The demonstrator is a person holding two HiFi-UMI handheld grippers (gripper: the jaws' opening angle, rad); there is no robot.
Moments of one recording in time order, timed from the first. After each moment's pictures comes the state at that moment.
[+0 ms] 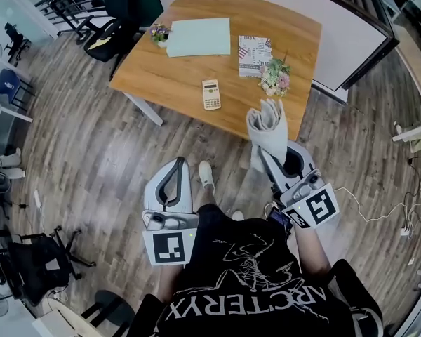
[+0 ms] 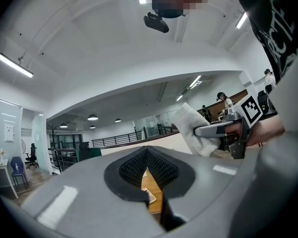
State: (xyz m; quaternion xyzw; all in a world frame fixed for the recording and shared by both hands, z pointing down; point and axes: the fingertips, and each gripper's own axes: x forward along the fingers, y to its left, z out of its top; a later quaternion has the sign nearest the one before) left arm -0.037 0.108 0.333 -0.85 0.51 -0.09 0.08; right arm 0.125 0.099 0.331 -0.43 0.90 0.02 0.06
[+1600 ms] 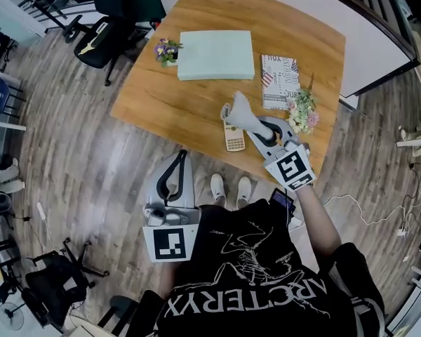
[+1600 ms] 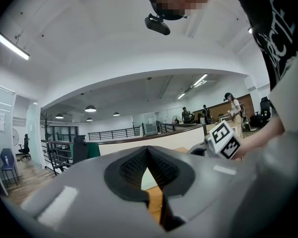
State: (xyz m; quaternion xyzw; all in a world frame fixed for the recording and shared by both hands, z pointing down) left arm -0.096 -0.148 0.336 -0.86 0.50 -0.09 0.04; right arm 0.046 -0.205 0.462 -0.37 0.89 0.04 -0.25
